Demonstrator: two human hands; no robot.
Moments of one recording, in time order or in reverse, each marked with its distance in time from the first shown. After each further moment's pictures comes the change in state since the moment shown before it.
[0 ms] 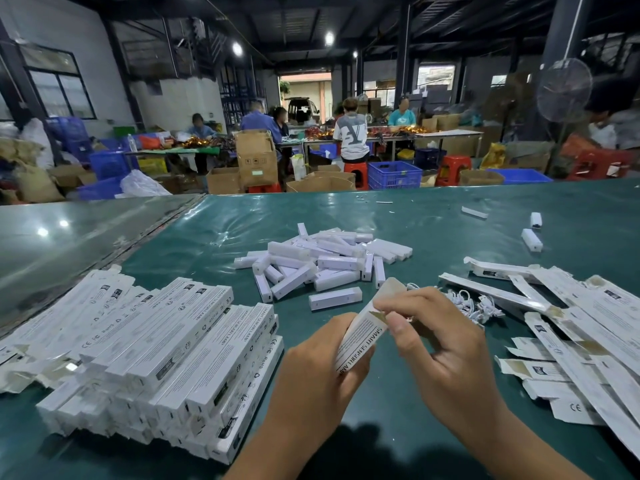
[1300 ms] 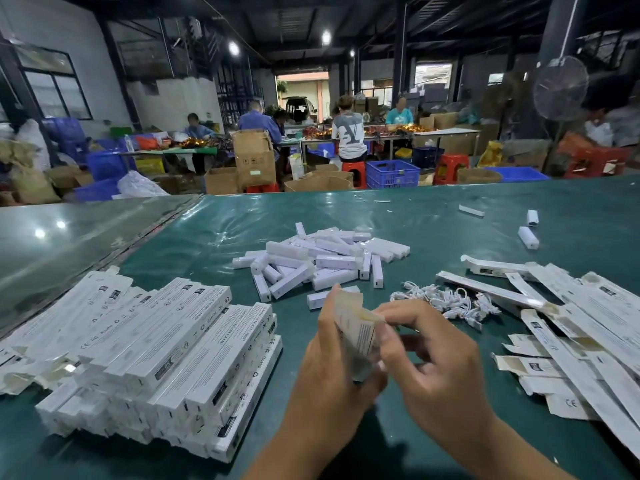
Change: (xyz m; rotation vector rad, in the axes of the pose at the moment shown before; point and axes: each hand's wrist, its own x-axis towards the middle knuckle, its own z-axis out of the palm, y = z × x) left_hand -0.008 0.000 0.021 -0.239 -0.073 -0.211; right_hand -0.011 -0.007 0.008 0.067 0.028 -0.059
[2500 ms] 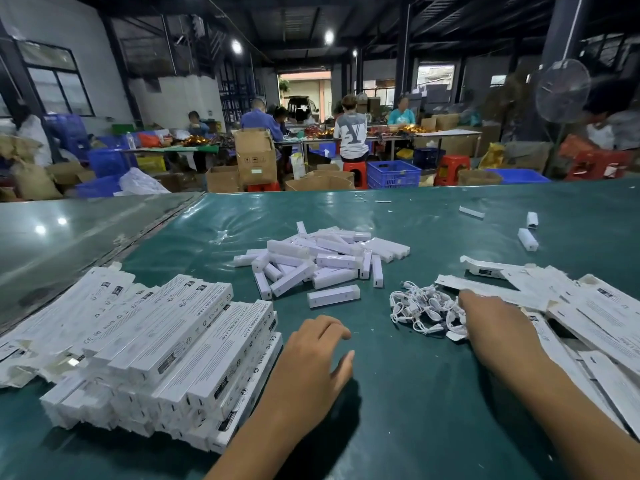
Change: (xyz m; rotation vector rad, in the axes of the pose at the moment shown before) left_hand 0.011 -0.023 -0.018 0.517 -0.083 0.139; right_hand 0.034 0.095 -0.073 -1.319 -0.654 0.540
